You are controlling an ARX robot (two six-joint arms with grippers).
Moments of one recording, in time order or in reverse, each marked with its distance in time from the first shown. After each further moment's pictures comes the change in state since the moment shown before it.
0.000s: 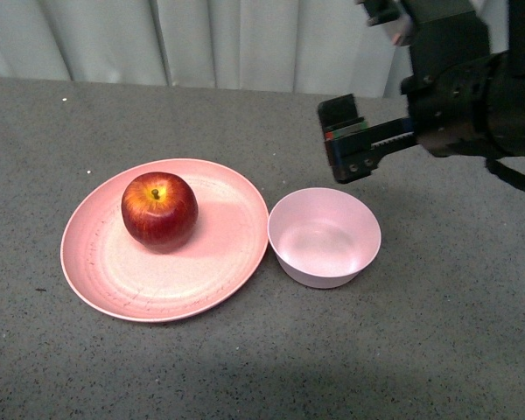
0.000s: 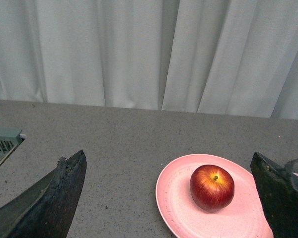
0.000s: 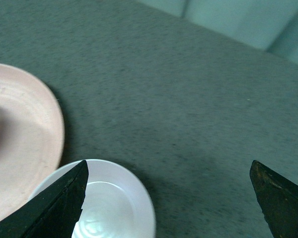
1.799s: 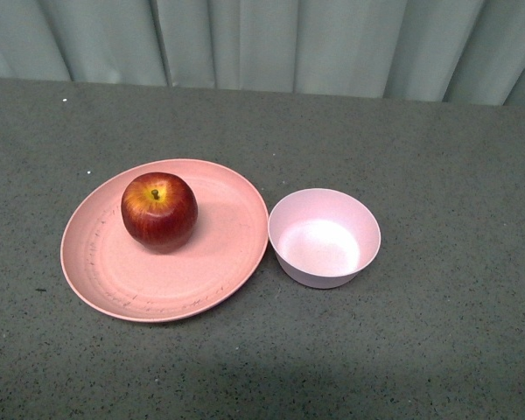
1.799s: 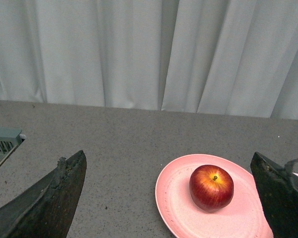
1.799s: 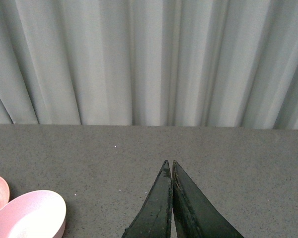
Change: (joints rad) left arm 0.000 0.000 0.000 0.000 0.000 0.000; right arm -0.371 -1.363 -0.818 0.018 -0.030 0.087
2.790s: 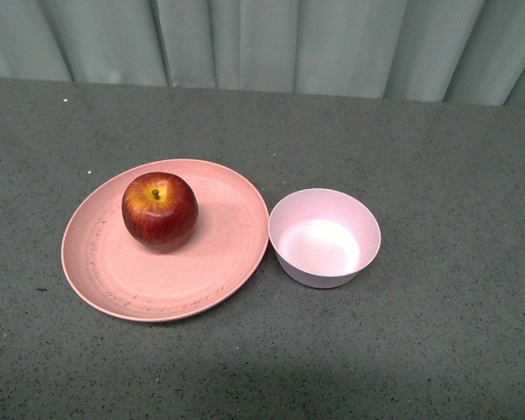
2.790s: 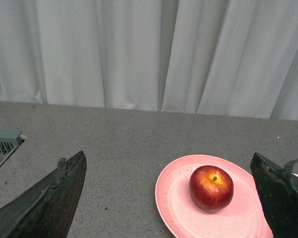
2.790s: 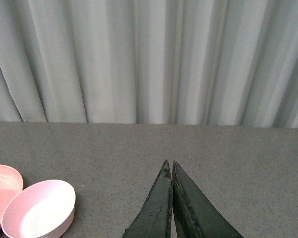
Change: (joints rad) left arm 0.000 0.000 0.000 0.000 0.000 0.000; right arm 0.000 -0.476 0.001 -0.475 -0.003 0.000
